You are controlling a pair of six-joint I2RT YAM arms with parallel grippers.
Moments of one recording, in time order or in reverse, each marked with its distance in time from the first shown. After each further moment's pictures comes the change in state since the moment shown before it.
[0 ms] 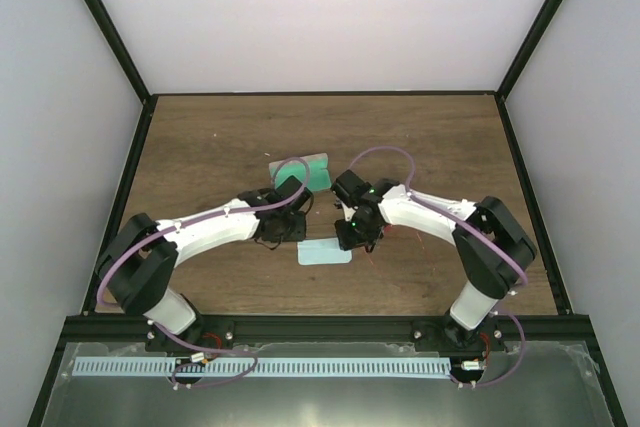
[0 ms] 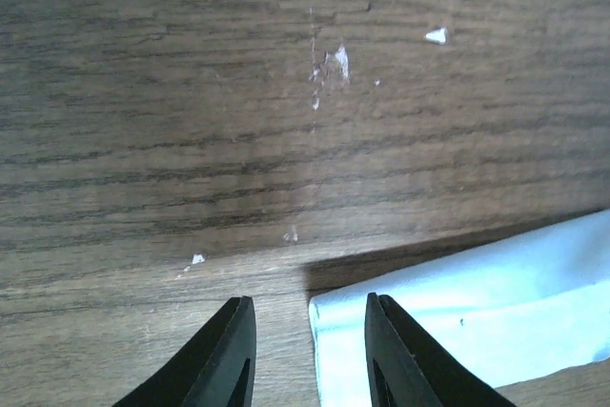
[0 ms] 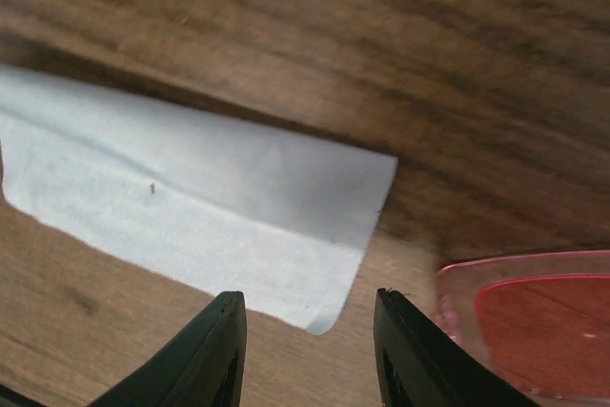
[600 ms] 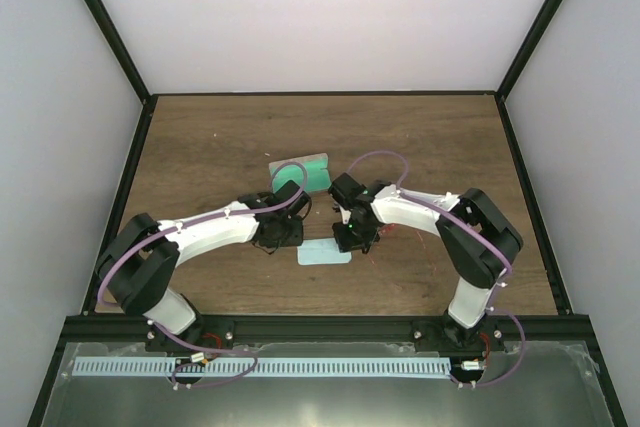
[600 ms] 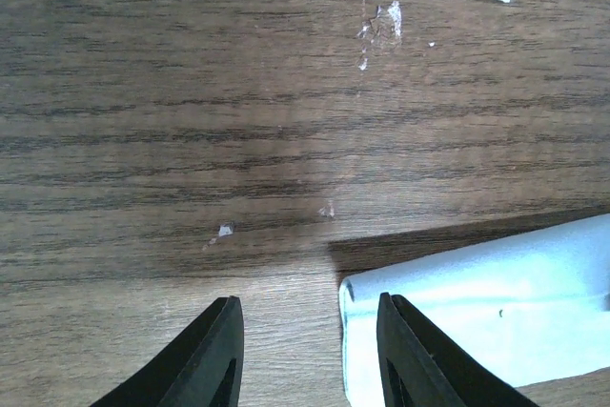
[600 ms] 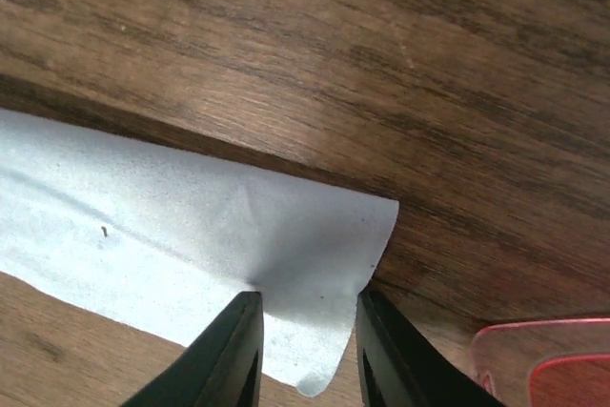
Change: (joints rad) left arm 0.000 -0.001 -0.042 -0.008 0.010 -0.046; right arm -0.014 0.087 -0.002 0.047 -0.018 0.019
